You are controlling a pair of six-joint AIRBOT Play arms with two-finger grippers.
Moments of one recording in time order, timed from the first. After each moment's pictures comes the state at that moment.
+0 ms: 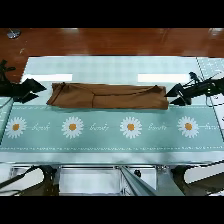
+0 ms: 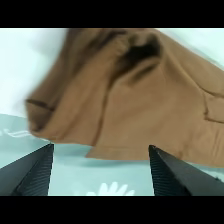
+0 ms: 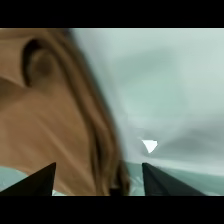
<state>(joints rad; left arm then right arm) 0.40 -1.25 1.01 0.93 -1.10 -1.31 -0.35 -1.74 1.27 -0.89 1.31 1.36</state>
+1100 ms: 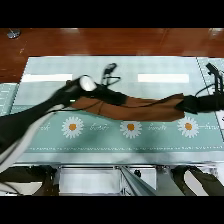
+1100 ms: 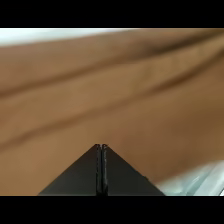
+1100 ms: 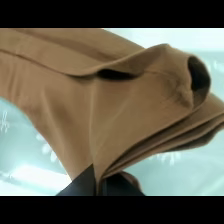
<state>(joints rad) -0.65 -1.65 1.31 0.81 -0.78 -1.35 -0.24 -0.86 0.89 -1.04 1.39 1.37</state>
